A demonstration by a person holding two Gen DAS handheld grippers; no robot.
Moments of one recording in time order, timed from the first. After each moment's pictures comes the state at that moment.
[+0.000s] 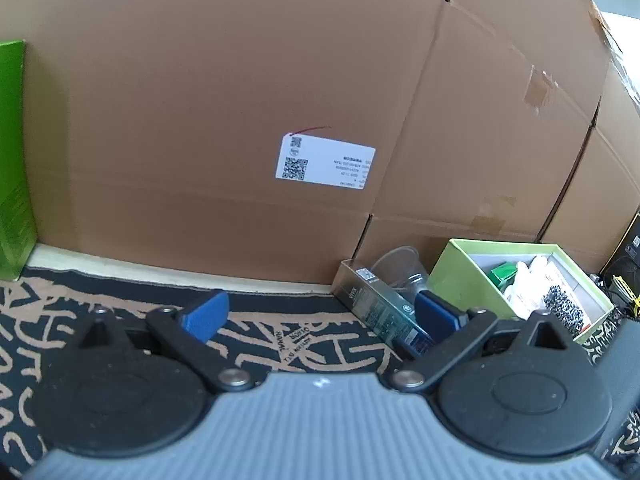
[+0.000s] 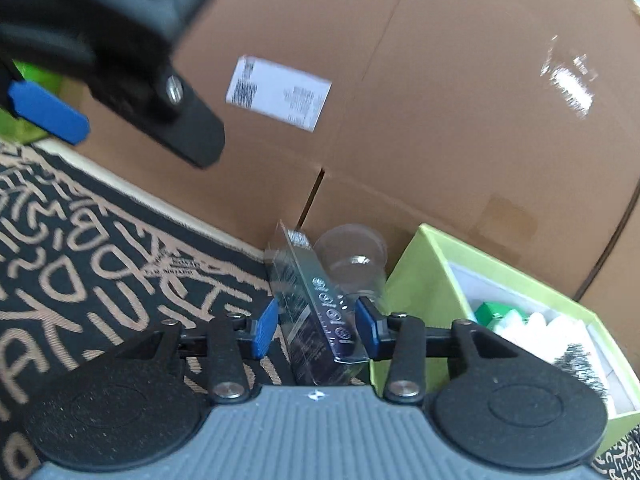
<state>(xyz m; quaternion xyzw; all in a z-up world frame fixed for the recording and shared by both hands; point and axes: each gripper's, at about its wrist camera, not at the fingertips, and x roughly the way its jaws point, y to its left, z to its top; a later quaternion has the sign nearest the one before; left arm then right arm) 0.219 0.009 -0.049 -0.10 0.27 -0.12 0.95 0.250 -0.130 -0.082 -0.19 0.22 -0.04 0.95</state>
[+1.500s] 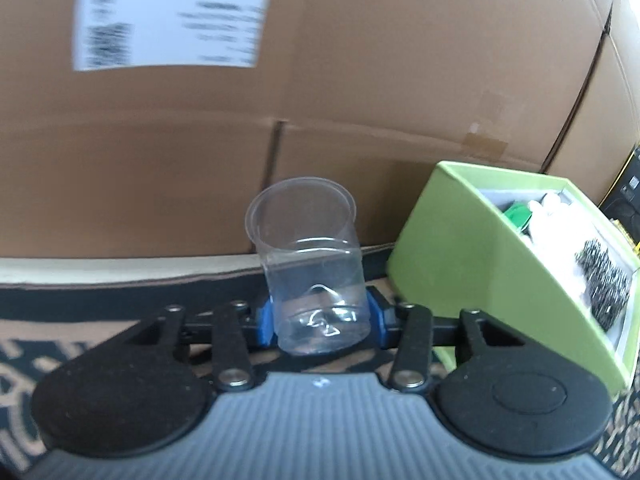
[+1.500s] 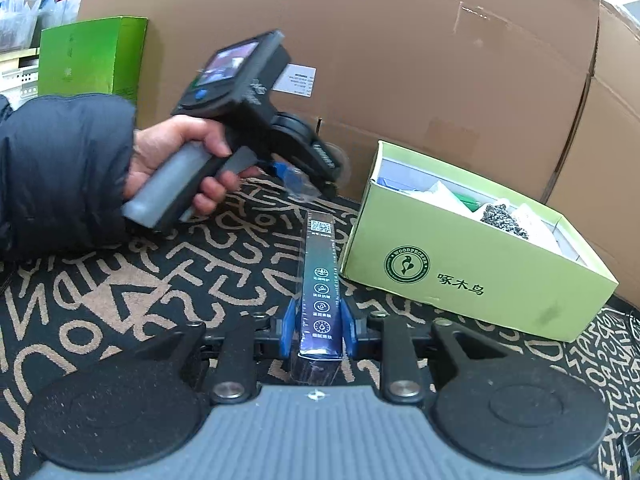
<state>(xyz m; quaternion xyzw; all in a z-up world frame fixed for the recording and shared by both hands) 0.310 -0.080 -0.121 -0.06 0.34 -0.18 0.92 0.080 -0.198 -0.068 -0.13 0.25 0.05 0.96</state>
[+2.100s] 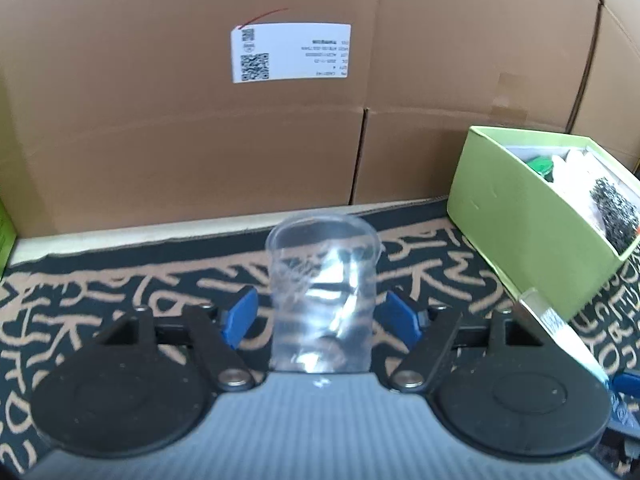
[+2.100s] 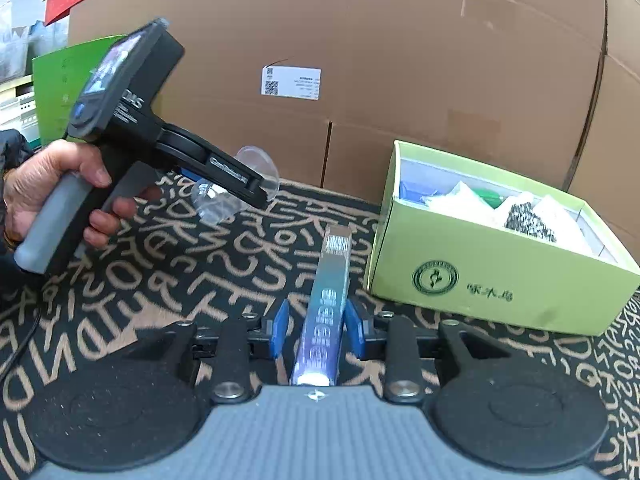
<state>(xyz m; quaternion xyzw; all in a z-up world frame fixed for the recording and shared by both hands) 0.246 -0.043 -0.104 0.01 0.35 -0.10 0.93 0.107 -0.190 -0.052 -0.08 0.27 0.05 0.96</state>
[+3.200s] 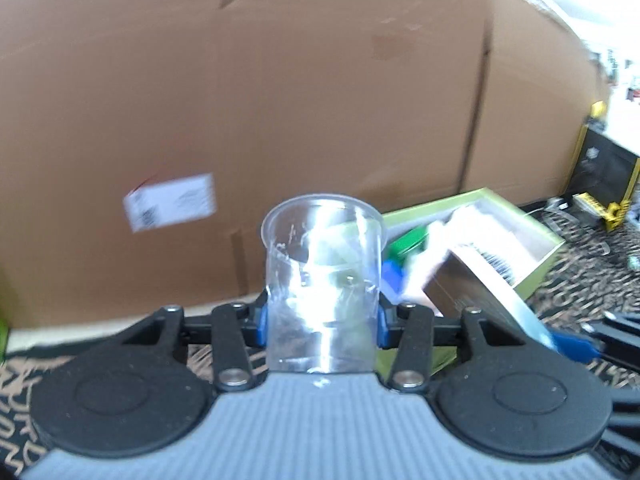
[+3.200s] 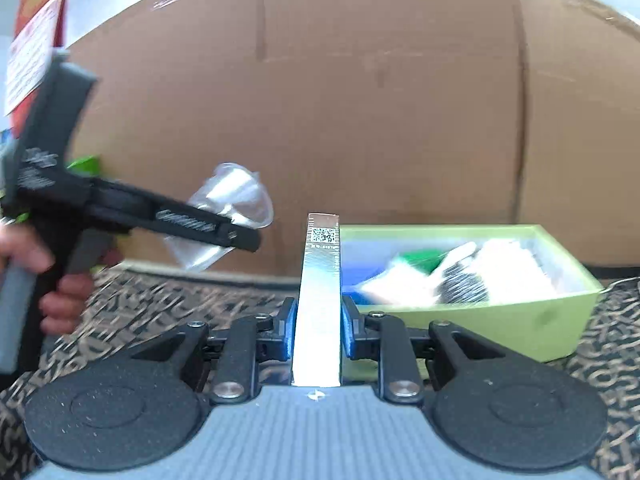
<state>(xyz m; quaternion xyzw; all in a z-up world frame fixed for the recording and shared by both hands) 0.186 -0.110 0.001 0.04 0.27 -0.19 0.94 0.093 -0.259 0.009 0.03 0.17 0.01 0.98</state>
